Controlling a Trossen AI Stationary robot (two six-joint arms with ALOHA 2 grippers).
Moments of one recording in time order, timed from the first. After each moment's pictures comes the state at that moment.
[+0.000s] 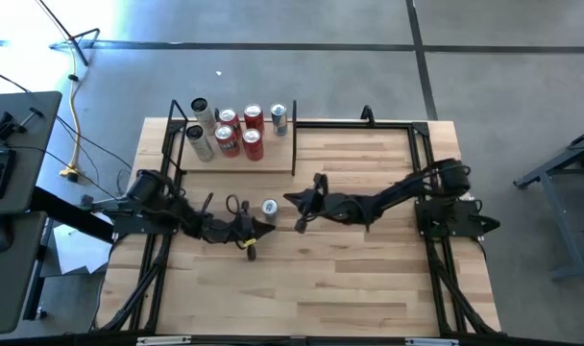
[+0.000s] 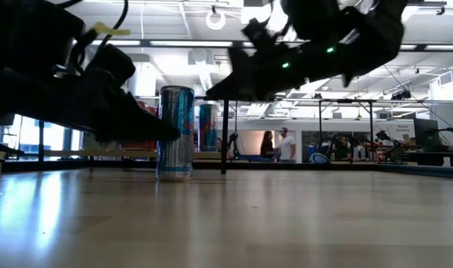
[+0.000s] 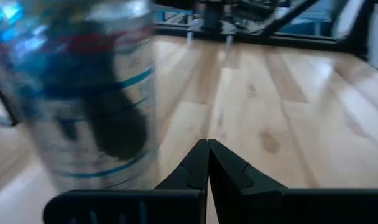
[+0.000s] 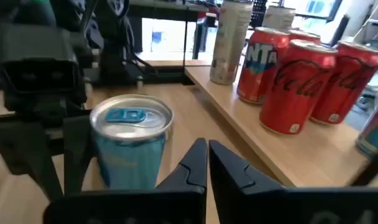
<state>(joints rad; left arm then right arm) -0.37 1.92 0.31 1.38 -0.55 -0.19 0.11 1.86 0.80 0.89 0.46 -0.03</state>
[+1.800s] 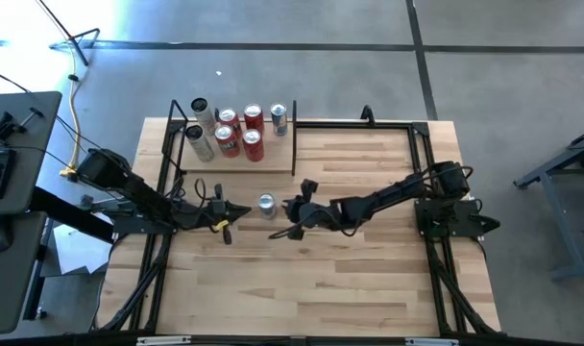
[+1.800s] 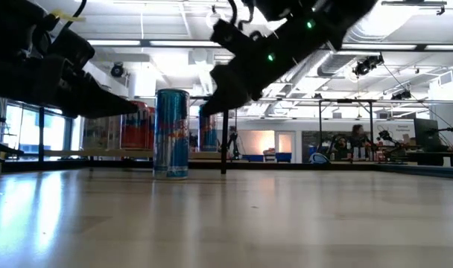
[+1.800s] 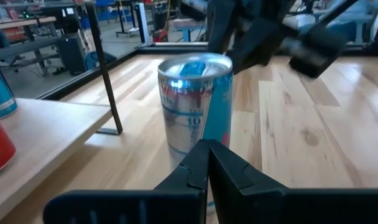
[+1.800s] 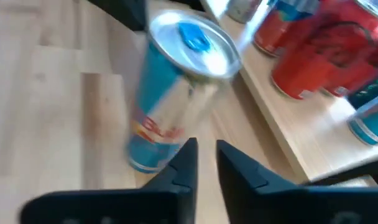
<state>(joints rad) -0.36 1.44 0.01 1.25 -0.62 -0.07 0.16 1.89 1.09 0.22 0.57 -0.06</state>
